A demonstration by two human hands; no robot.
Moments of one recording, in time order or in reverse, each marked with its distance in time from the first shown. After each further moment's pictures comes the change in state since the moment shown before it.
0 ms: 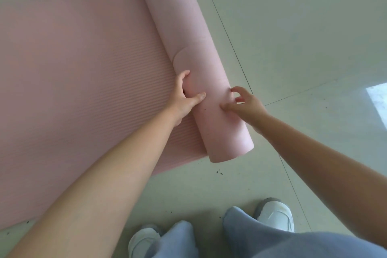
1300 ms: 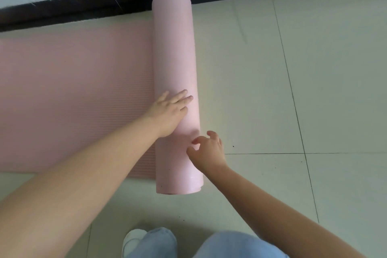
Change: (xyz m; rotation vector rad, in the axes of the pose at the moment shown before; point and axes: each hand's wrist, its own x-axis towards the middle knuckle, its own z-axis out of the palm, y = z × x) left_hand -0.078 0.050 -0.088 1.901 -0.039 -0.051; right_hand -0.060 -0.049 0.106 -0.369 -0.388 -0.286
